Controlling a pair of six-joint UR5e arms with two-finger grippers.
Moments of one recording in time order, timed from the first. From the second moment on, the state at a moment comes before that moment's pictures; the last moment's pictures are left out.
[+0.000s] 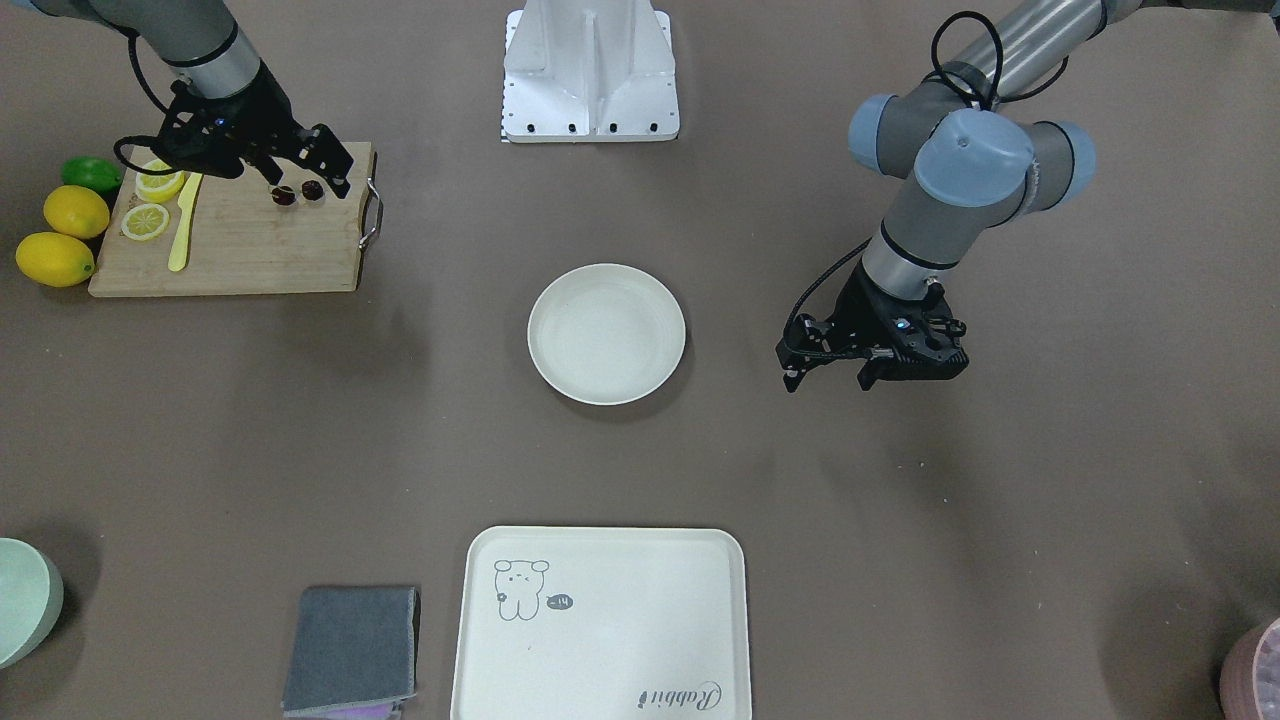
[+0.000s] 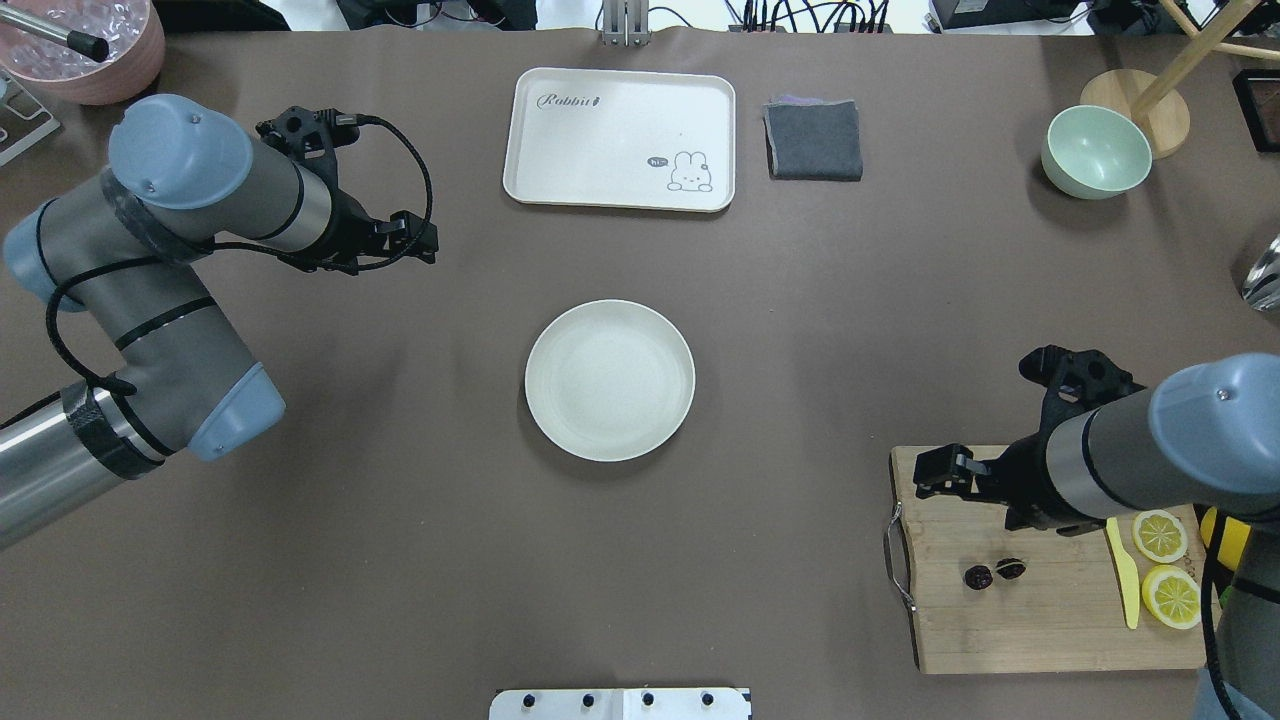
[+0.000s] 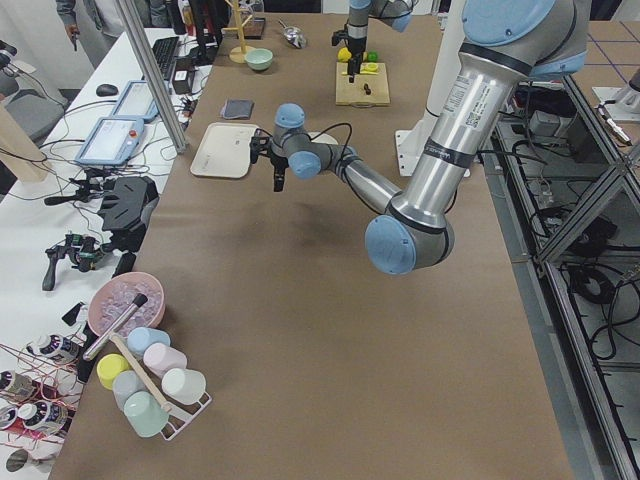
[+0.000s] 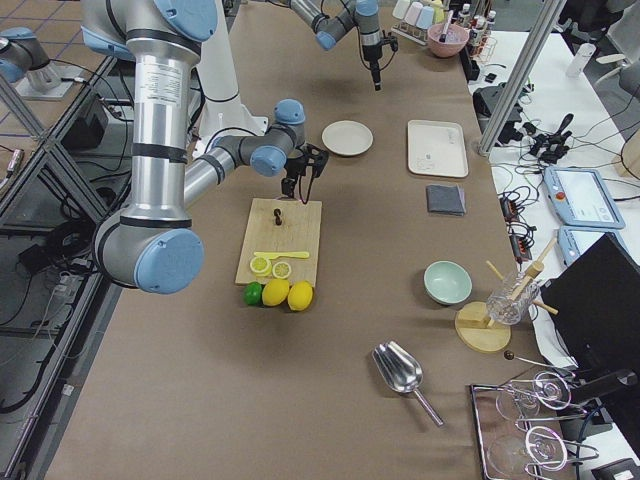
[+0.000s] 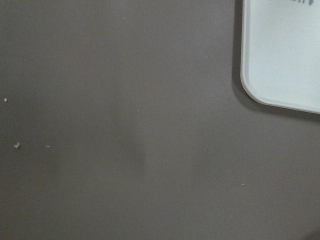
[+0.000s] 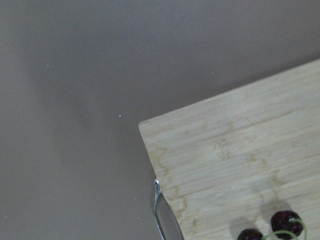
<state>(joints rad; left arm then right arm) -0.78 -2.03 -1.62 -2.01 -1.95 -1.18 0.46 -1.66 2.20 -1.29 1.91 1.63</state>
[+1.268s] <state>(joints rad) -0.79 -2.03 -1.63 -2.01 -1.88 -1.18 0.29 -1.73 2.20 -1.34 1.76 1.99</state>
